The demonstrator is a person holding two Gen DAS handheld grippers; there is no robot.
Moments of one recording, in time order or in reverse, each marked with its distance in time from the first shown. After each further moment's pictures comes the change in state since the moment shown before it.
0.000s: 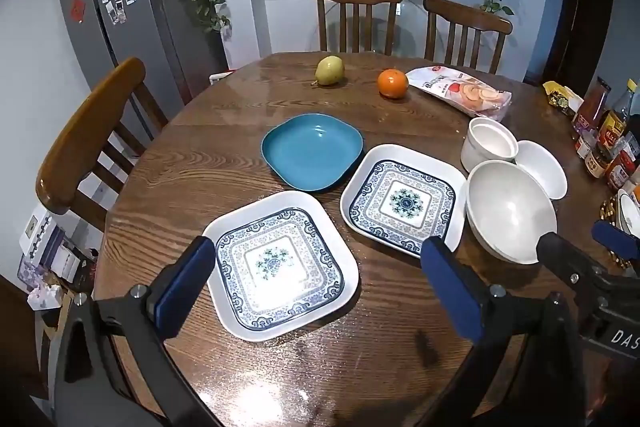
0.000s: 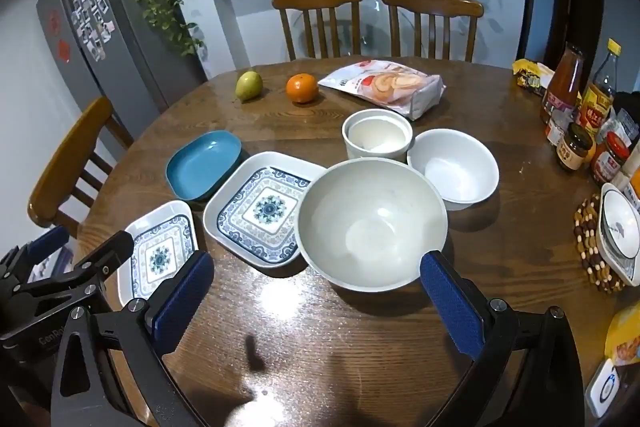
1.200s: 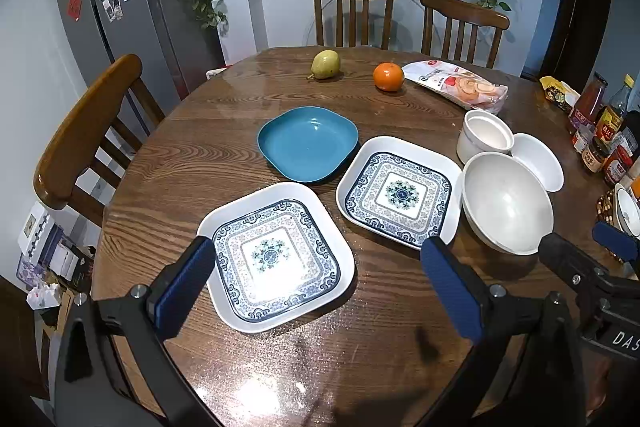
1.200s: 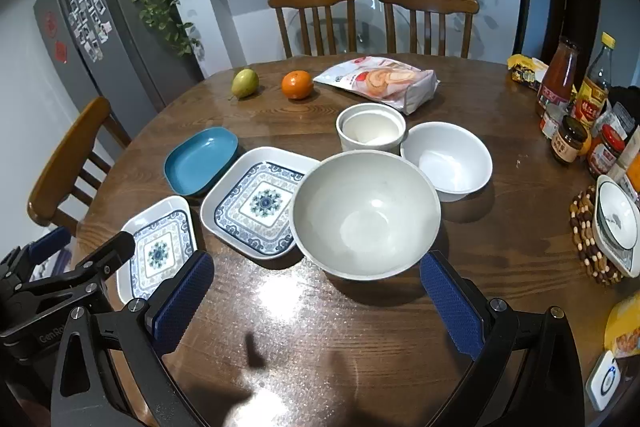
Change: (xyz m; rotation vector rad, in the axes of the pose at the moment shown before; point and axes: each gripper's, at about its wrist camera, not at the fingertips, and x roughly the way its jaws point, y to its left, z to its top) left arm -0.001 -0.003 -0.005 0.006 0.018 -0.004; right arm 0.002 -0.007 -0.004 0.009 0.010 -0.004
